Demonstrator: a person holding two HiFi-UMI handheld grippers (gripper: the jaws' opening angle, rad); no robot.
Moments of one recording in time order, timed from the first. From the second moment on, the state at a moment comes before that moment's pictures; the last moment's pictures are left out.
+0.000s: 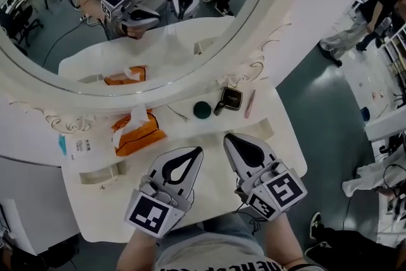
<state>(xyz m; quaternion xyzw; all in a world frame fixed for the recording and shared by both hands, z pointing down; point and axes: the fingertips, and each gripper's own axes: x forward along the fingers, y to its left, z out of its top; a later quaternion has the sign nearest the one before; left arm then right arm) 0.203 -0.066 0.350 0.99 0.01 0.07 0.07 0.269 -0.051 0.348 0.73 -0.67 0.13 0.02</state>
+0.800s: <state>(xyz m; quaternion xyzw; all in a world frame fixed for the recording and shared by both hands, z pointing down) 0.206 -0.094 0.370 0.99 -0.09 0.10 0.09 0.335 -0.097 0.404 0.71 -0.68 0.17 0.07</state>
